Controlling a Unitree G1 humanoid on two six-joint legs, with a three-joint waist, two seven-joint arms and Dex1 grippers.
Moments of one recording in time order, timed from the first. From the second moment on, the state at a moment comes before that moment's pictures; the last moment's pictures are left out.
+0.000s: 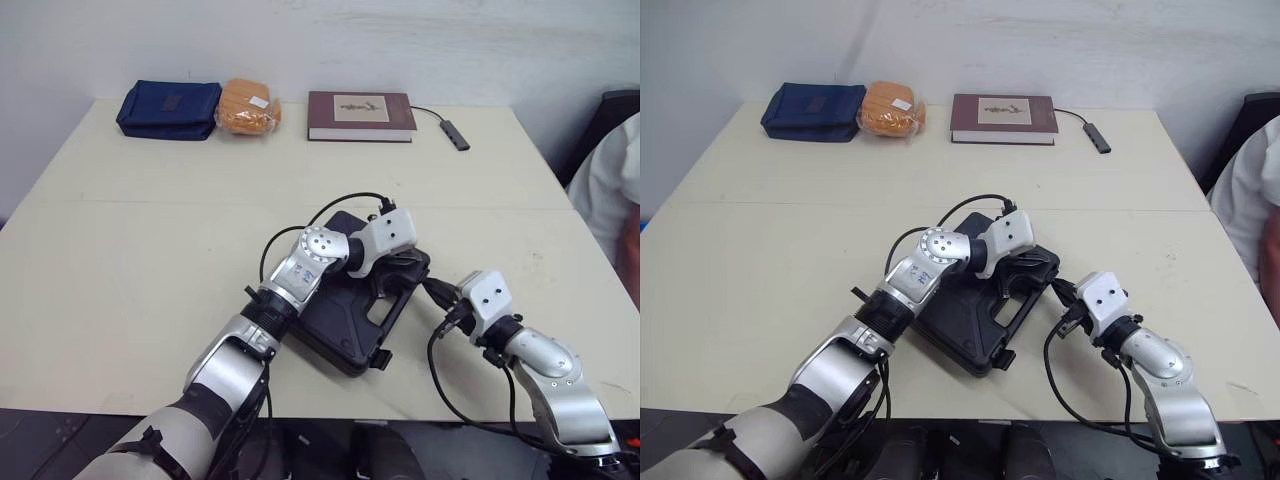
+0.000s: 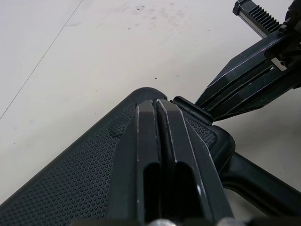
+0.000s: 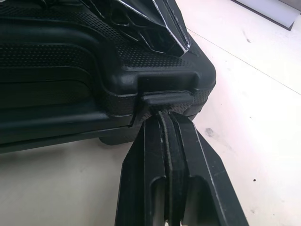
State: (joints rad) left arm -0.93 0.02 -0.37 0.57 0.06 0.20 -0.78; right arm 0.01 -0.52 -0.09 -0.29 0.16 0.21 0.58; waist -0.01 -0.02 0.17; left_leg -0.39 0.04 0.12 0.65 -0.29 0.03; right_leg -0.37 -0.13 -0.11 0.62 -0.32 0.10
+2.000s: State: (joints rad) left arm -0.52 0.40 -0.26 -0.05 -0.26 0.11 -1.21; right arm 0.34 -0.72 -0.26 -0.39 0.26 -0.03 0.93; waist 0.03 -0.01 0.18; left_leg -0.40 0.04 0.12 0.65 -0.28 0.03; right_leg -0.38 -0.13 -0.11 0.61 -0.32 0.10
